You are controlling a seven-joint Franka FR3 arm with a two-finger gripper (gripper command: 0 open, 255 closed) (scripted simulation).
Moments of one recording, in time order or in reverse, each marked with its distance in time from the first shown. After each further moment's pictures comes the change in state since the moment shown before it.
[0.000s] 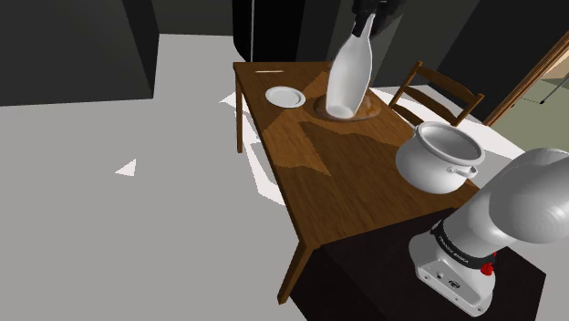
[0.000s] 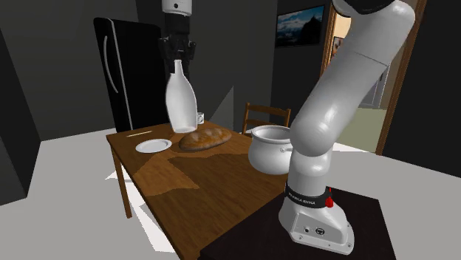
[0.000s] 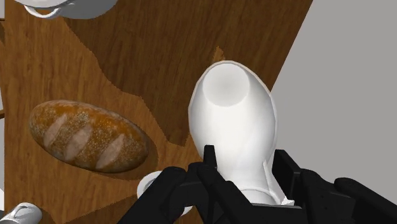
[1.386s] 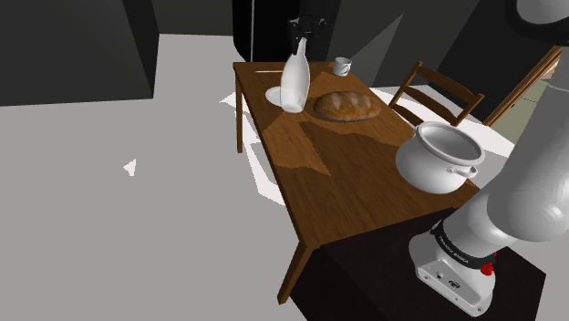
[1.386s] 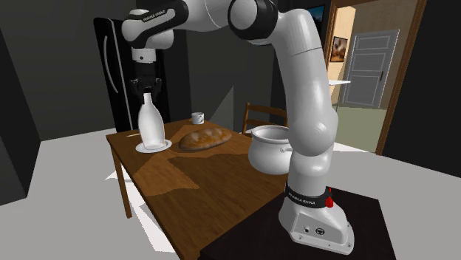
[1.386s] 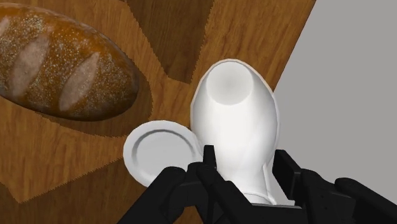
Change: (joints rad) arm -0.036 0.730 -0.035 0.513 -0.036 0.218 -0.059
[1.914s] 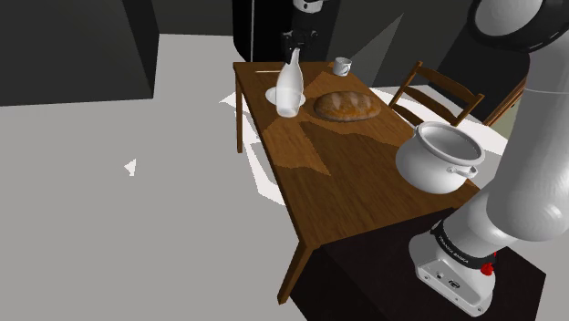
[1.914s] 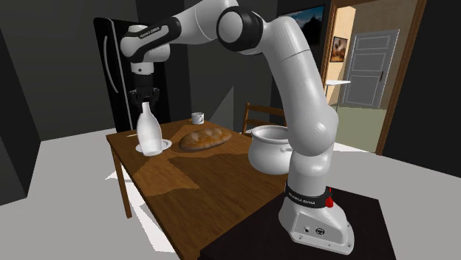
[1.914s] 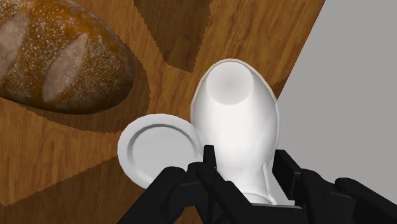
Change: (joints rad) arm -0.008 0.133 -0.005 0.083 -0.002 0.050 -0.012
